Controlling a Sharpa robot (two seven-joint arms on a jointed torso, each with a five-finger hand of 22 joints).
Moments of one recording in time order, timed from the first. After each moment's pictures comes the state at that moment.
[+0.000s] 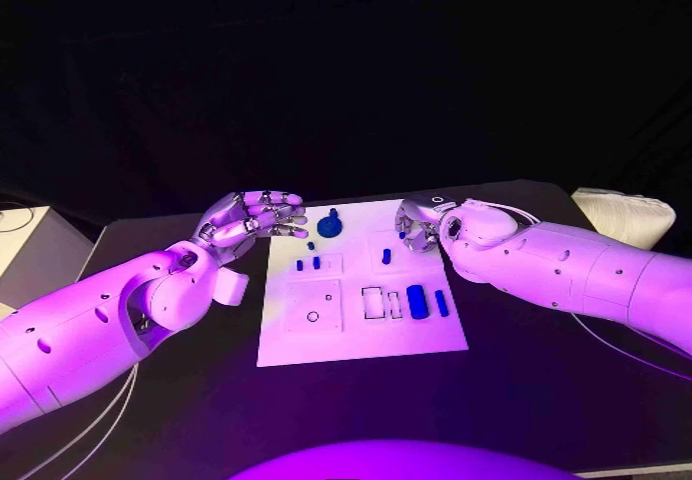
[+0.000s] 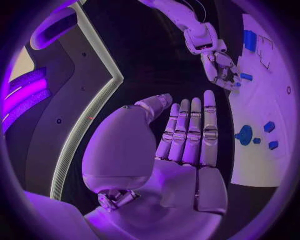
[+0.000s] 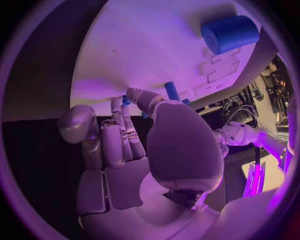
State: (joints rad) left arm 0.76 -0.89 0.42 1.50 -0.30 0.00 0.37; left_hand 1.35 -0.18 0.53 0.03 0.25 0.93 0.18 0.16 0.42 1.15 0.14 0.07 0.07 1.03 0.10 0.17 0.30 0.18 1.07 0.19 0.23 0.24; right arm 1.22 -0.49 -0.18 1.03 -1.59 -0.27 -0.13; right_hand 1.32 -0.24 0.63 0.00 0.23 0.99 0.16 0.11 0.49 1.12 0.10 0.09 0.14 1.46 0.01 1.34 1.27 0.12 1.43 0.10 1.06 0.94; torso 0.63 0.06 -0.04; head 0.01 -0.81
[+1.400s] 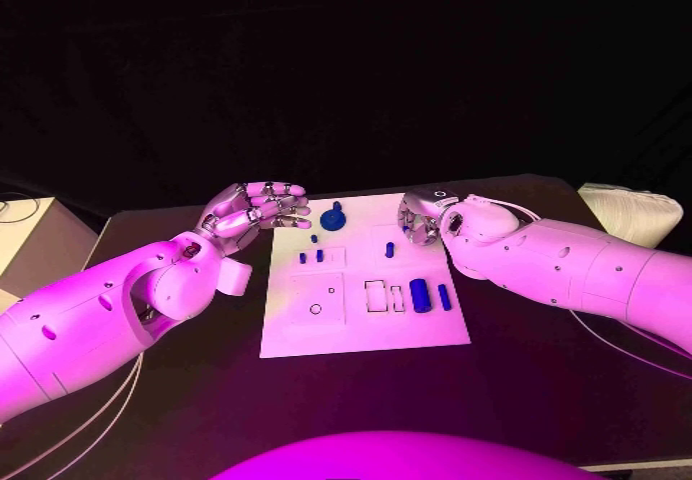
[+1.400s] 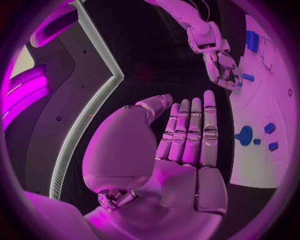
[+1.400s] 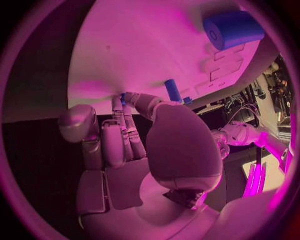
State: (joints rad) left arm 0.76 -0.90 0.42 1.51 -0.27 0.00 0.37; left_hand 1.36 -0.17 0.53 0.03 0.25 0.94 0.19 0.16 0.42 1.15 0.14 0.07 0.07 1.04 0.10 0.17 0.30 0.18 1.07 0.19 0.22 0.24; right arm 1.21 -0.47 -0.18 1.02 -1.59 -0.30 -0.15; right_hand 1.30 -0.23 0.68 0.00 0.21 1.05 0.14 0.14 0.51 1.16 0.08 0.07 0.12 1.46 0.00 1.34 1.26 0.12 1.44 0.09 1.04 0.92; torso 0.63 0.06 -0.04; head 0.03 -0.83
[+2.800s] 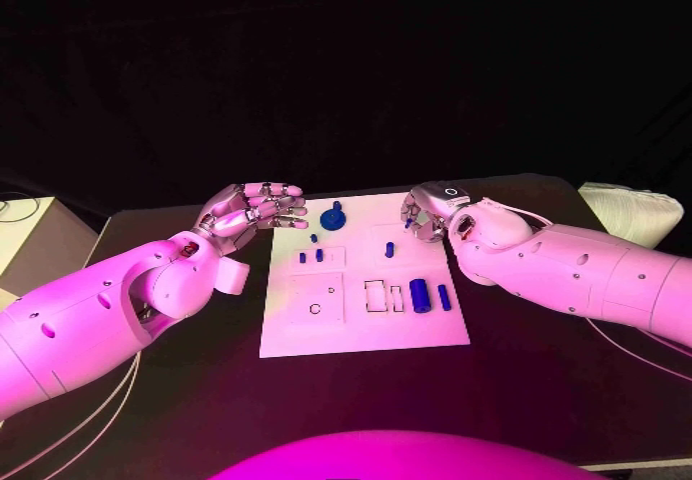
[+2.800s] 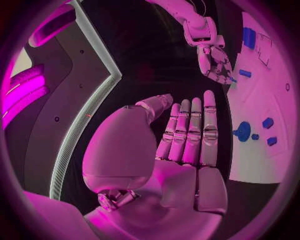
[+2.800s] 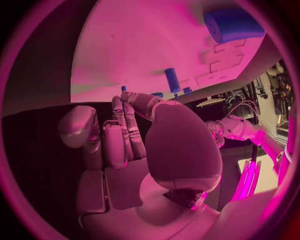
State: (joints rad) left arm 0.76 -0.90 0.42 1.49 -0.27 -0.01 0.35; left_hand 1.36 -0.17 0.53 0.02 0.25 0.94 0.19 0.16 0.42 1.14 0.15 0.07 0.07 1.04 0.10 0.16 0.30 0.18 1.07 0.19 0.21 0.23; right arm 1.21 -0.53 -0.18 1.11 -1.60 -0.44 -0.17; right_hand 1.33 -0.18 0.73 -0.04 0.20 1.09 0.12 0.19 0.54 1.21 0.08 0.08 0.12 1.47 -0.02 1.35 1.27 0.12 1.45 0.08 1.07 0.96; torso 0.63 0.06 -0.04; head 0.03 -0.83
